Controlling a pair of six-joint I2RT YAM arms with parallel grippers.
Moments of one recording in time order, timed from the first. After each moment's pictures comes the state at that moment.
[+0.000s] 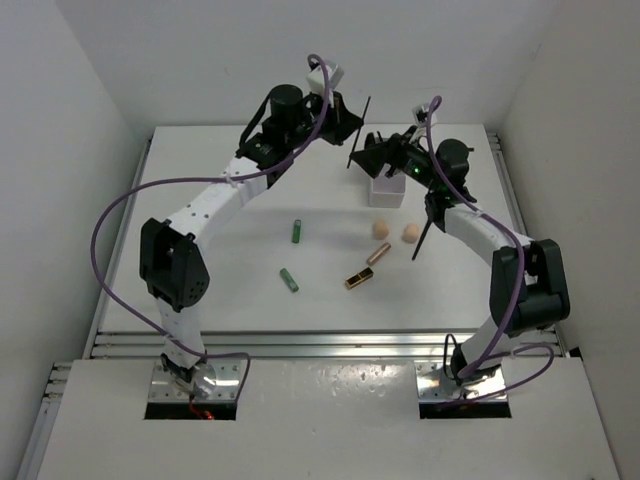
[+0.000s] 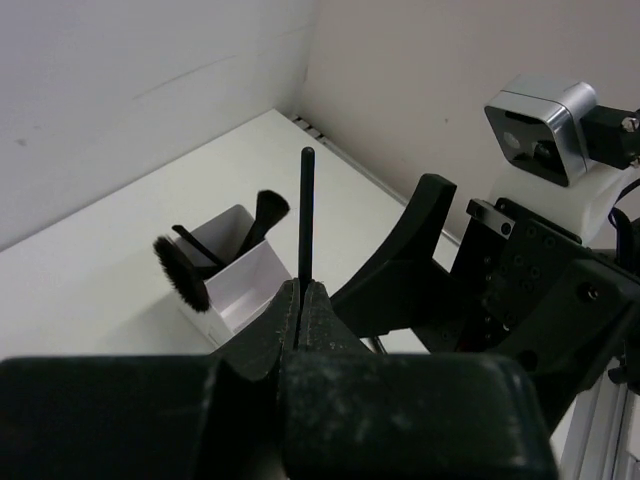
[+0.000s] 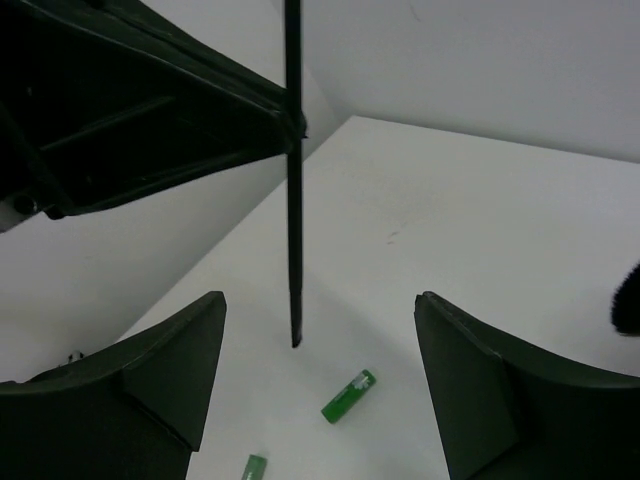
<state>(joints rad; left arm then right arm) -0.53 1.88 1.85 0.02 0.37 -0.24 0.18 1.62 1.02 0.71 -0.66 0.54</state>
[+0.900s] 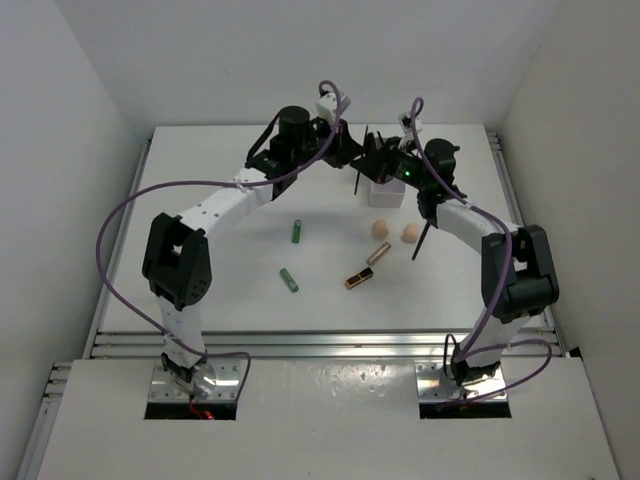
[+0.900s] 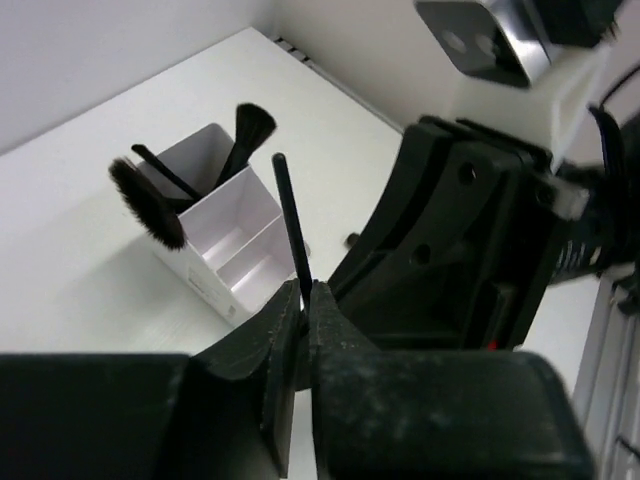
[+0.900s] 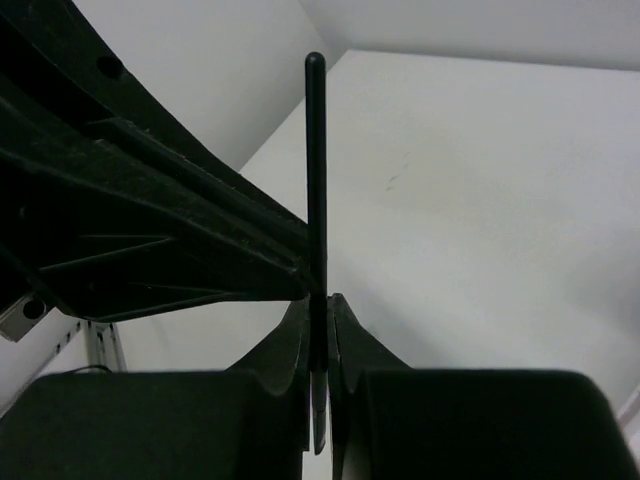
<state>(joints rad) -0.53 1.91 1.69 0.09 0.42 -0.23 0.20 1.74 1.06 0.65 -0.68 0.52</state>
